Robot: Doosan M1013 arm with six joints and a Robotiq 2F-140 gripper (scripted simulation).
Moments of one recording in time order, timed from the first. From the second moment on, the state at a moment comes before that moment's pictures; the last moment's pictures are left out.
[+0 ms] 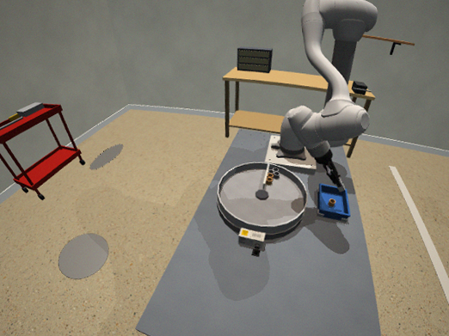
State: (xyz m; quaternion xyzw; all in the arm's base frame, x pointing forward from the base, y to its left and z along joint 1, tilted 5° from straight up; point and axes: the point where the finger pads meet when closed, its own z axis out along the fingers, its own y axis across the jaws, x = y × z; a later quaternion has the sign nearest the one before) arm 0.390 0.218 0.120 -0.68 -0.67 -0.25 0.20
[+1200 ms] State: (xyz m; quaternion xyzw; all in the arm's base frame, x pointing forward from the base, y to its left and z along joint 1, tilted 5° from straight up) arm 0.370 0.034 0.129 -0.47 -0.83 -0.16 0.26
